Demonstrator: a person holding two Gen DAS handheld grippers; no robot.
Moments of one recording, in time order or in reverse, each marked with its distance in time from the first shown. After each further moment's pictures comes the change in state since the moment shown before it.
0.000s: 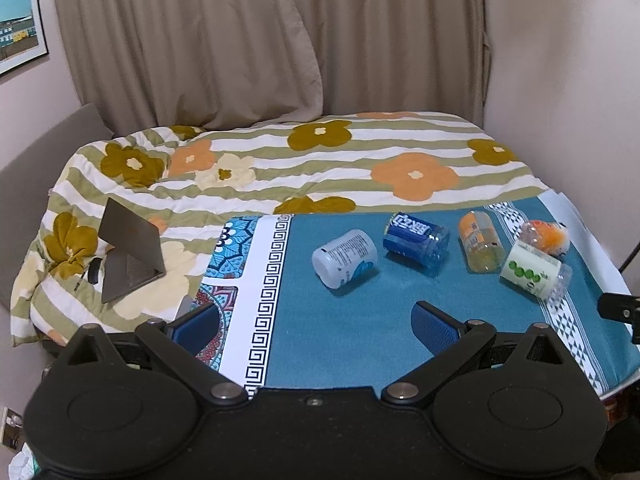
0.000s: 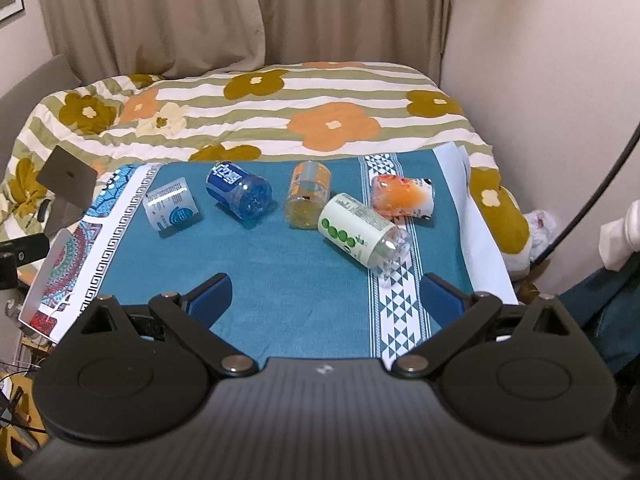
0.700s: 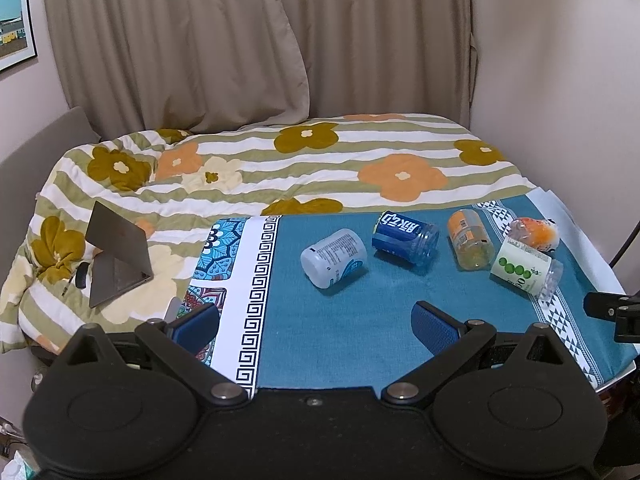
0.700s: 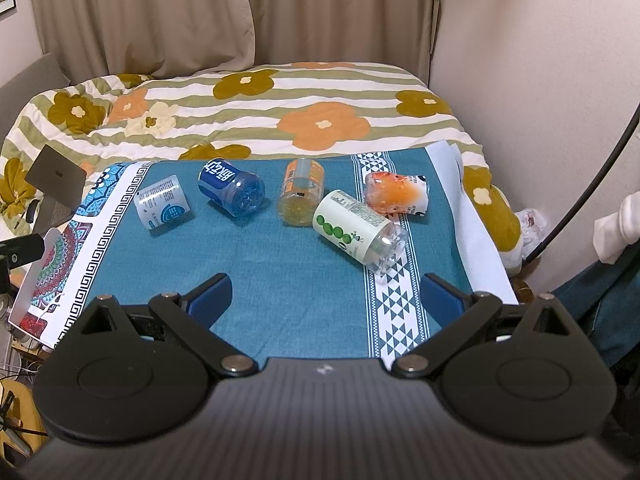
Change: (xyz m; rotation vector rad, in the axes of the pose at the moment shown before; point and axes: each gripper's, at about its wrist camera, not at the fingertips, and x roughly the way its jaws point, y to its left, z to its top) left arm 0.001 0.002 -0.009 0.015 -0.011 -0.048; right arm 0.003 0.010 -0.007 0.014 -0.007 -0.048
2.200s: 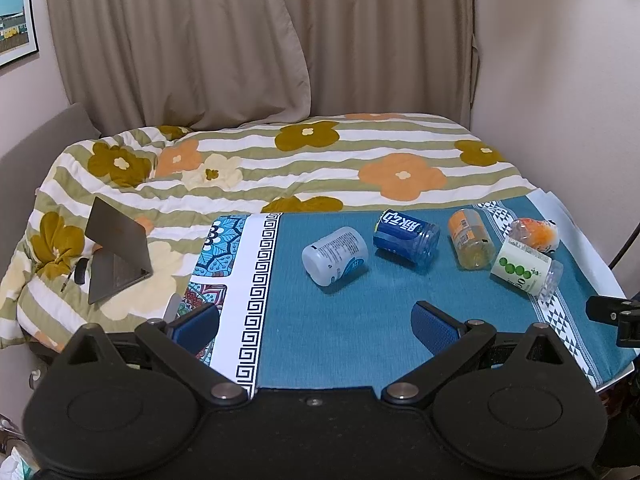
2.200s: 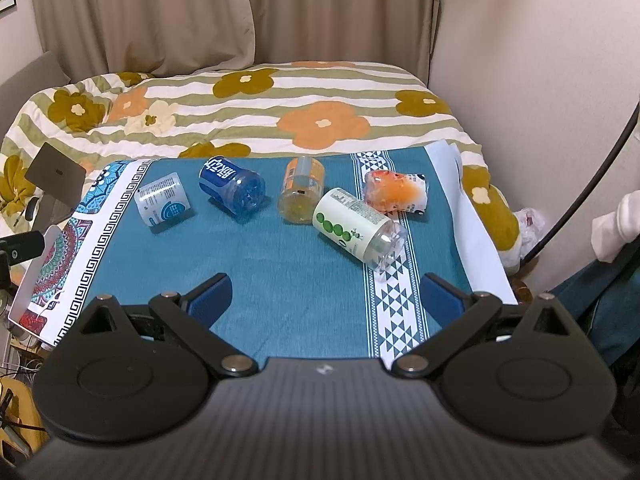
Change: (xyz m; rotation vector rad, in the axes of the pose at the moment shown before) left arm 0.000 0.003 -0.001 -0.011 0.004 -0.006; right arm -0.003 0.001 -0.001 -0.001 -0.006 -0.001
